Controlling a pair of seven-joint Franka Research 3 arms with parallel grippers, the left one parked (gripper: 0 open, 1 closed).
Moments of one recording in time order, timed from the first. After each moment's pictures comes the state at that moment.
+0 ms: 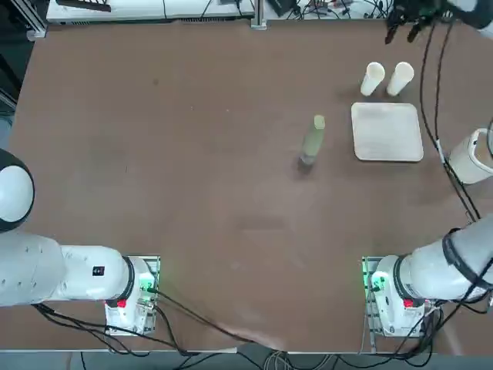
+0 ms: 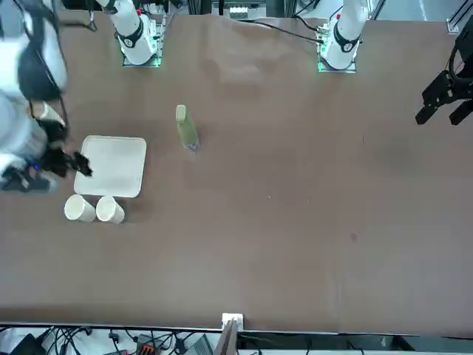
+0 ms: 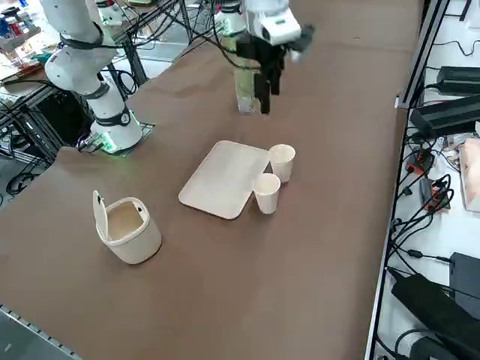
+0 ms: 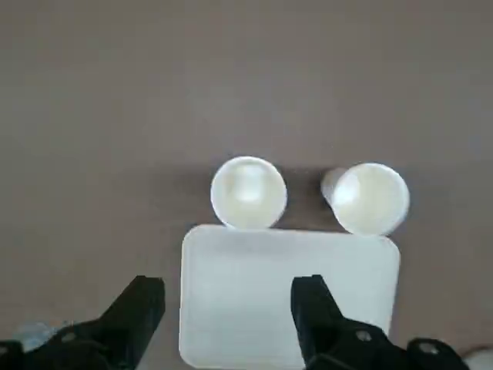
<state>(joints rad) 0.06 0.29 -0.04 -1.69 -0.01 1.98 0.00</state>
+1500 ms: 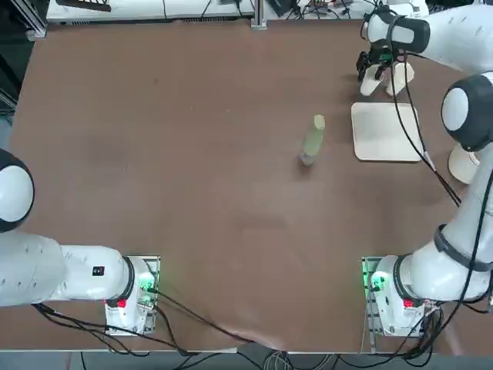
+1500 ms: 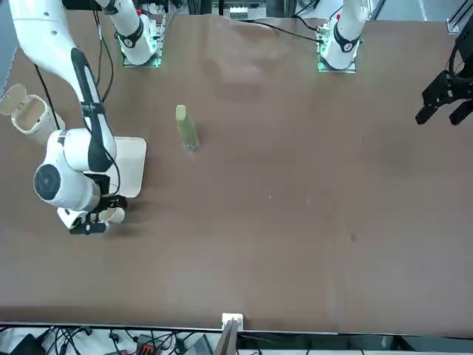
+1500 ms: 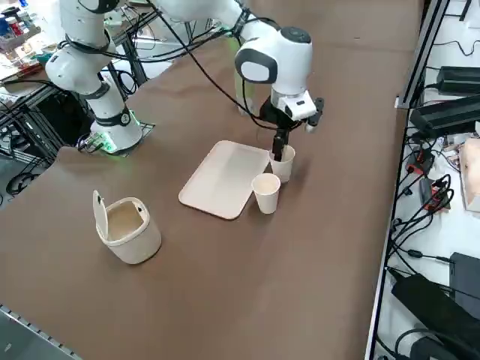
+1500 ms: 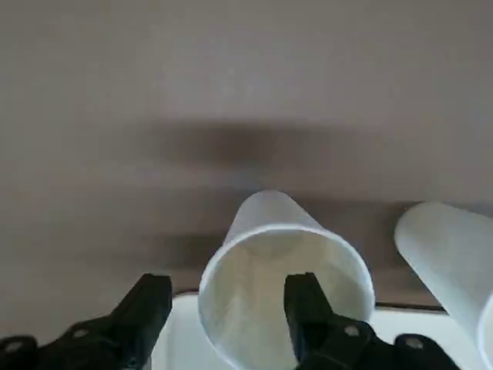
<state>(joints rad) 0.08 0.59 -0.04 -1.65 -0.01 2.16 0.00</state>
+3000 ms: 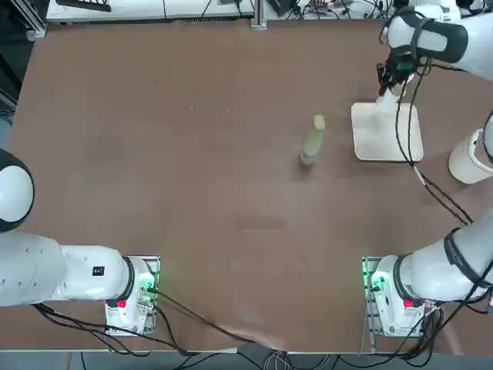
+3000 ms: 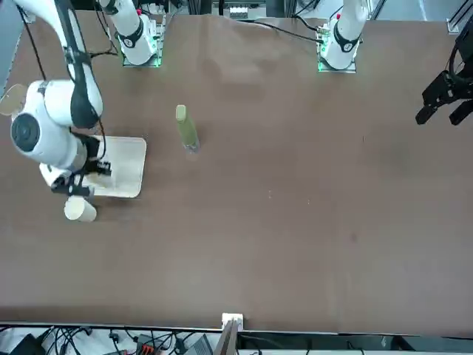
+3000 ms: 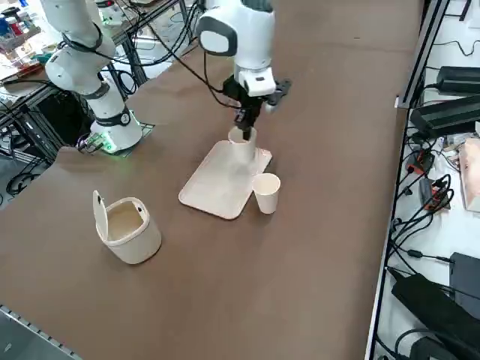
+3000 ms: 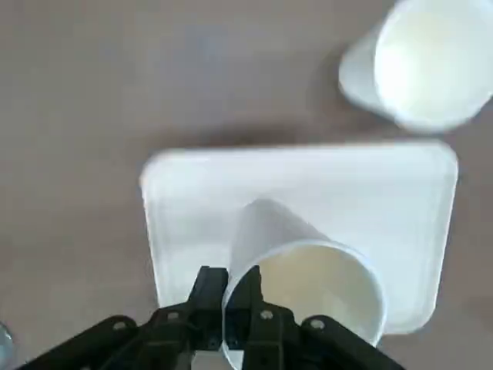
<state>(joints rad) 0.08 0.23 -0.06 -2.05 -0.04 2.11 0.12</state>
